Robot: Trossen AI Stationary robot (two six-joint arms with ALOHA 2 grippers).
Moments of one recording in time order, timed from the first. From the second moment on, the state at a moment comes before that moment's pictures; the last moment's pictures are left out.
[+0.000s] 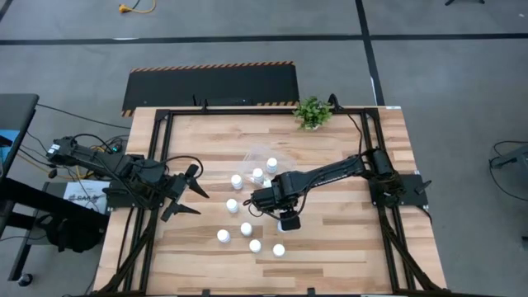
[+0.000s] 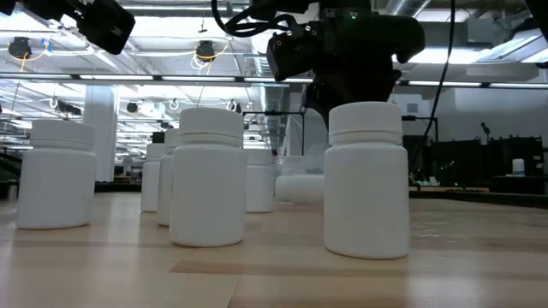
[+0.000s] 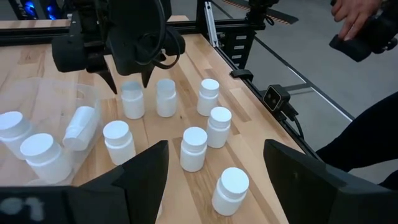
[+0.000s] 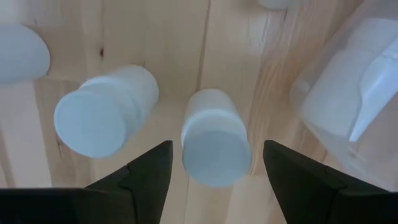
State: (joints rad) left arm -0.28 0.58 0.51 -0.28 0.13 -0.07; right arm 0.21 2.10 1.73 -1.20 -0.02 0.03
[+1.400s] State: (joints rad) left arm -0.28 0.58 0.51 -0.28 0.12 -0.07; right arm 0.20 2.10 1.78 -1.27 -0.06 0.09
